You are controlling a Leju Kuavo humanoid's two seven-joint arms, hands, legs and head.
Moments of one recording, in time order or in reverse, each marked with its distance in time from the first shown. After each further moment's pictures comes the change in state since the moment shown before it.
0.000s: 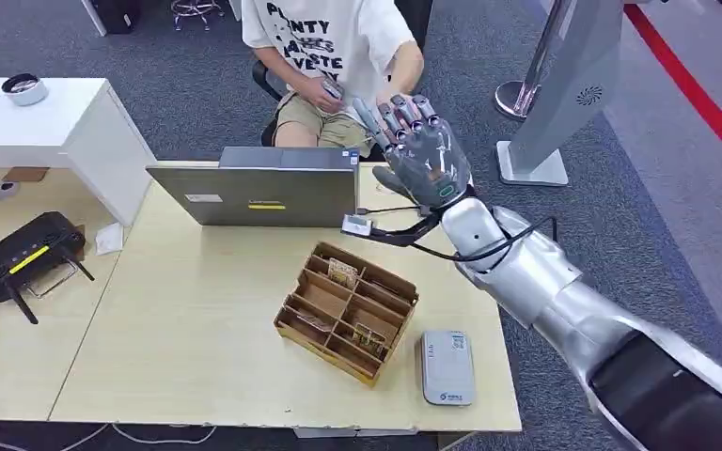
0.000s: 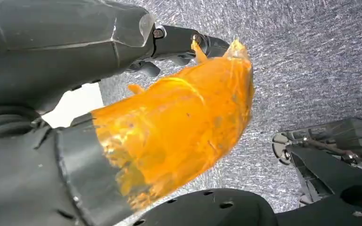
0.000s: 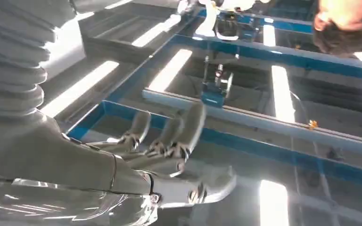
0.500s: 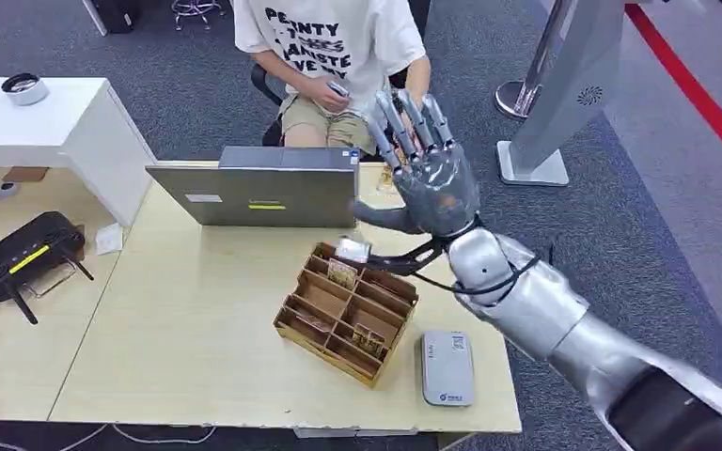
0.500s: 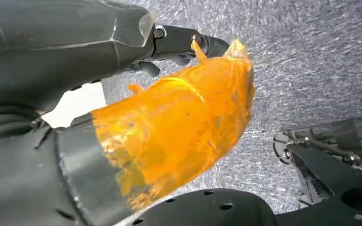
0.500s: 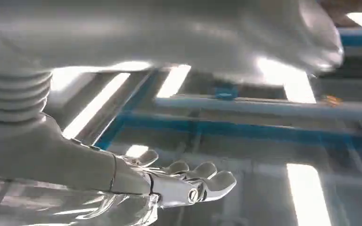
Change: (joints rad) left arm 0.004 -0.005 0.011 0.000 0.031 0.015 0.013; right arm 0.248 0.000 -0.101 -0.391 -0.089 -0.002 -0.070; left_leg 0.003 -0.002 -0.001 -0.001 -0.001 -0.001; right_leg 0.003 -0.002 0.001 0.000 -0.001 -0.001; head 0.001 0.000
